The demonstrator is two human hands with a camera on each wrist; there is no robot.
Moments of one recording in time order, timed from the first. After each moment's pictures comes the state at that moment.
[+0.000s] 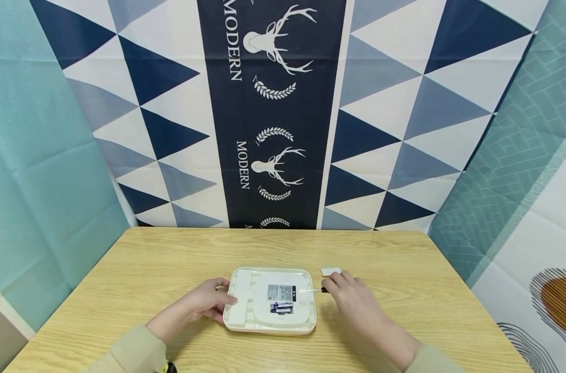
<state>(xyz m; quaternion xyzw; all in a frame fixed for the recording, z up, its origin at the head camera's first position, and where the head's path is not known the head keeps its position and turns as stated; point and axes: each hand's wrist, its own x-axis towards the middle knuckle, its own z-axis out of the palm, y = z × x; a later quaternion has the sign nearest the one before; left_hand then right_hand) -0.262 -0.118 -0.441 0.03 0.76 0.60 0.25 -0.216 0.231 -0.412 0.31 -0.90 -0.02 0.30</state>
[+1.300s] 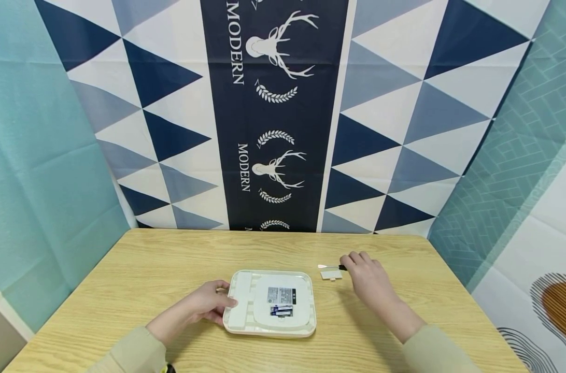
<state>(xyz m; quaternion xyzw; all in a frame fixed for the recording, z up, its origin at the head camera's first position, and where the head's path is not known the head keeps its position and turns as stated) -0.262 -0.118 -0.442 0.04 0.76 0.60 0.25 -0.257 0.266 -0.402 0.26 -0.90 -0.02 0.35</state>
